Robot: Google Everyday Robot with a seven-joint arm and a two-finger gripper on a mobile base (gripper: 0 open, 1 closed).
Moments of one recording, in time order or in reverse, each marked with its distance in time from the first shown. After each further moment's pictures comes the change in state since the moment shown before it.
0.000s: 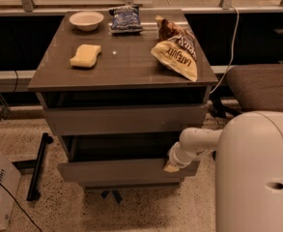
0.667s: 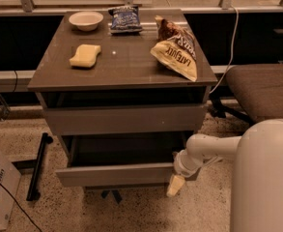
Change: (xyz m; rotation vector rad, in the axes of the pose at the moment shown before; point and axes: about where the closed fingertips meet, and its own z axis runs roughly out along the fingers) arm 0.020 0.036 -0.005 -0.067 -0.026 0.049
